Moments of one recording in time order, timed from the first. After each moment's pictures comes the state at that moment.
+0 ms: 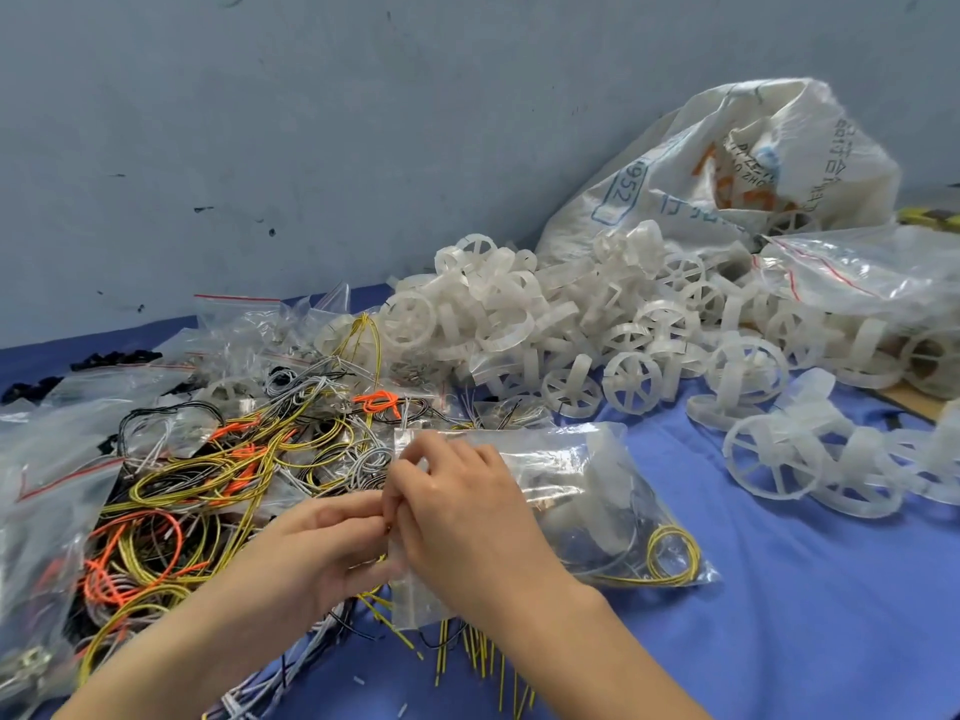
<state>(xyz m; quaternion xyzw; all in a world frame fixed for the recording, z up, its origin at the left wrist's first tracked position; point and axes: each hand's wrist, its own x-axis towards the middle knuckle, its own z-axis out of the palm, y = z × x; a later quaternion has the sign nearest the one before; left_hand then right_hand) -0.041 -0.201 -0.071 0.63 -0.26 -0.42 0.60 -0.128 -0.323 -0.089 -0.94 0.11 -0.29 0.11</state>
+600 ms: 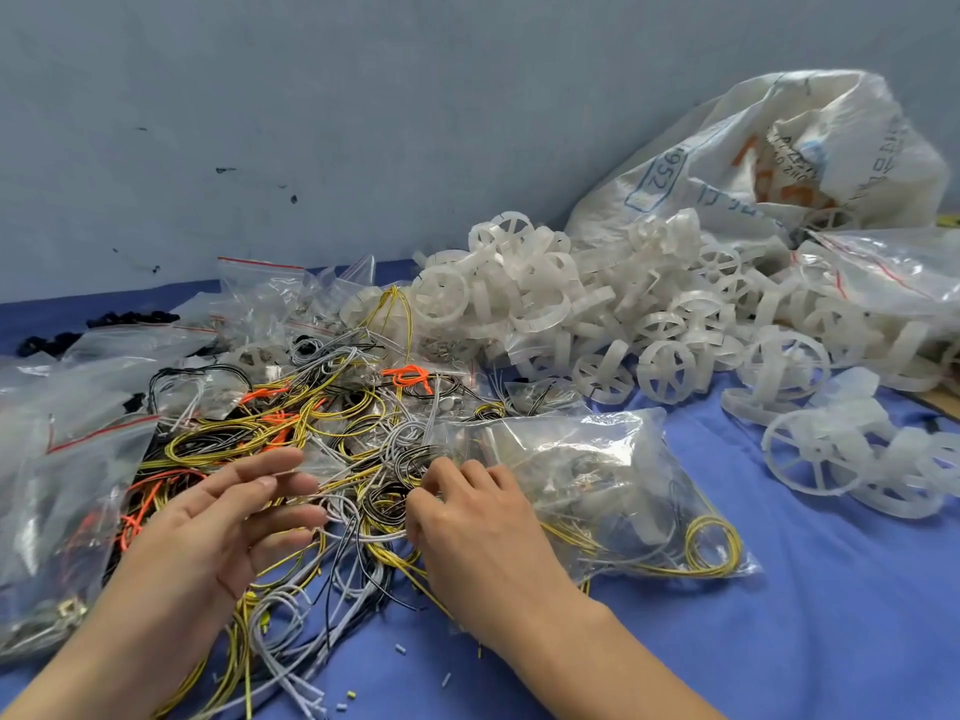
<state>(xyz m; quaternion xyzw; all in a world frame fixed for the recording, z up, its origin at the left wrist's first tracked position) 0.017 -0.138 -0.092 0.60 -0.17 -0.26 0.74 -0.116 -0.300 -0.119 -0.97 0.11 -0.19 0.04</state>
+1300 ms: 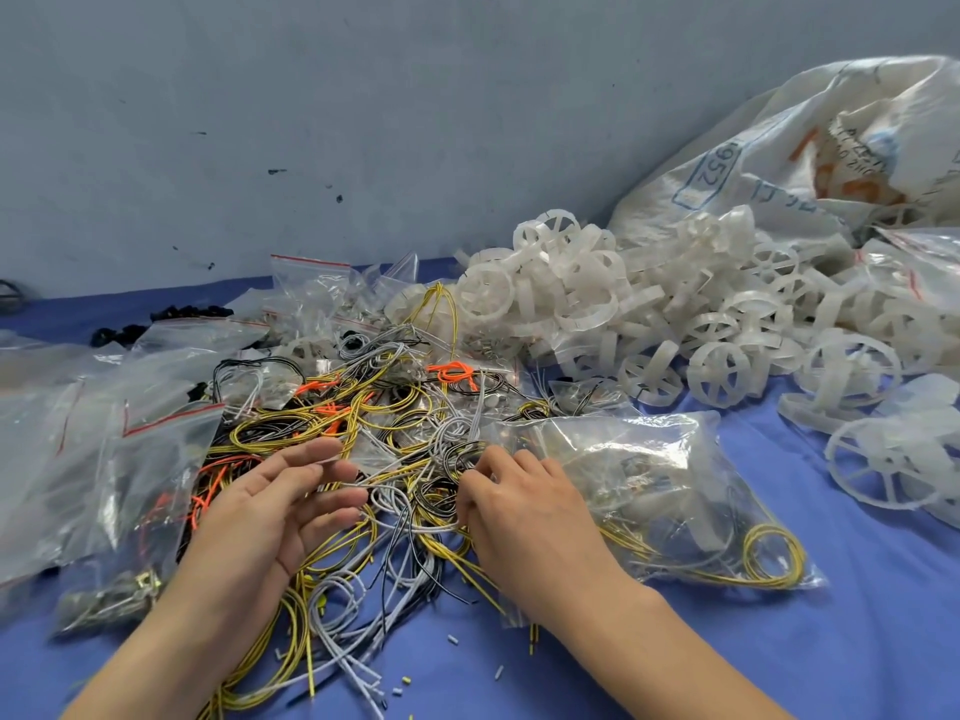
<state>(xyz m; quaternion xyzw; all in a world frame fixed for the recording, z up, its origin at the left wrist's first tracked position) 0.025 -0.138 -0.093 0.59 -0.13 -0.24 0.76 -0.109 -0.306 -0.119 -0.97 0.12 -0.20 0.09</state>
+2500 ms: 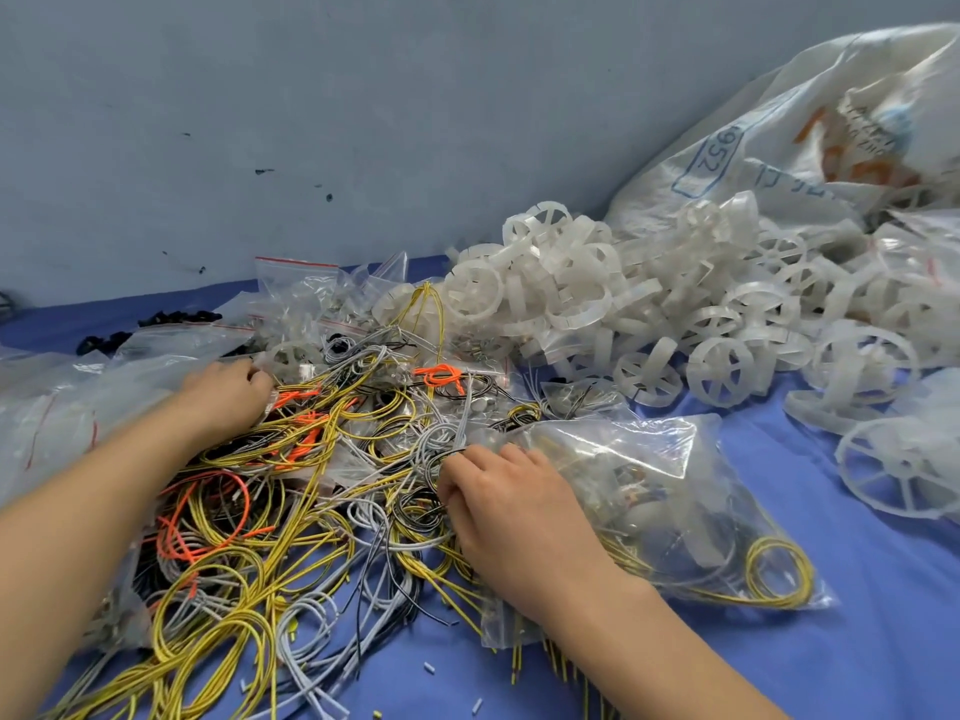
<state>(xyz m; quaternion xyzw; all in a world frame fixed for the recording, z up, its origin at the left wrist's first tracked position) 0.224 -0.186 -0.090 0.96 -0.26 0.03 0.07 -0.100 -0.322 -0.113 -0.97 0.10 -0.21 0.11</state>
